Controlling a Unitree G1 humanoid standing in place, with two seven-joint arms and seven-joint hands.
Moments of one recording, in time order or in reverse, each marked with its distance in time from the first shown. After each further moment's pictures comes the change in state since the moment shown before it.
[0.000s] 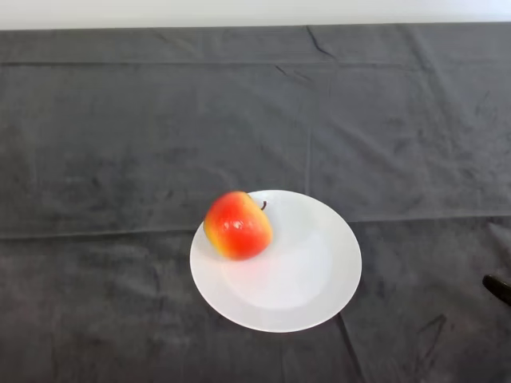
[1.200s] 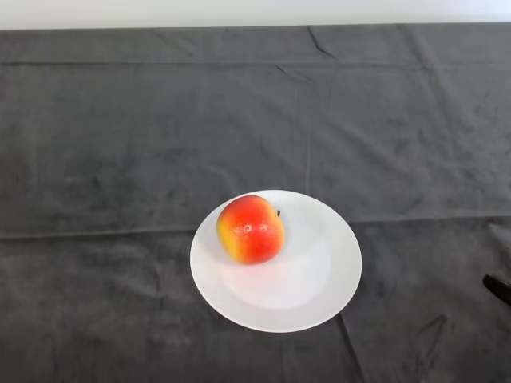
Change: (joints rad) left arm 0.000 0.002 -0.004 0.005 -0.035 -0.017 0.000; right arm 0.000 0.000 0.001 0.000 0.006 -0.002 0.000
